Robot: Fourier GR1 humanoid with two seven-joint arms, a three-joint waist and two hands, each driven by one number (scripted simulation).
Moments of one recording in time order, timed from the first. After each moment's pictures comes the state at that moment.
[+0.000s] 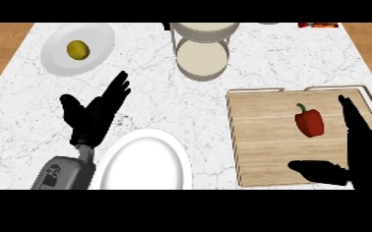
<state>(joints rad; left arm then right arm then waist) -0.18 0.19 -0.17 -1.48 0.22 0.05 0.22 0.06 -0.59 0.30 -2.03 0.61 -0.23 1.00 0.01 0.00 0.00</state>
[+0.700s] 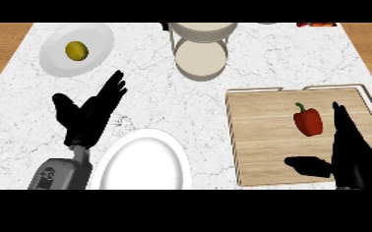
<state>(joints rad) -0.16 0.17 -0.11 -1.52 0.18 0.01 0.26 0.09 -0.41 0.23 -1.86 0.77 -0.22 0.90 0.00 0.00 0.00</state>
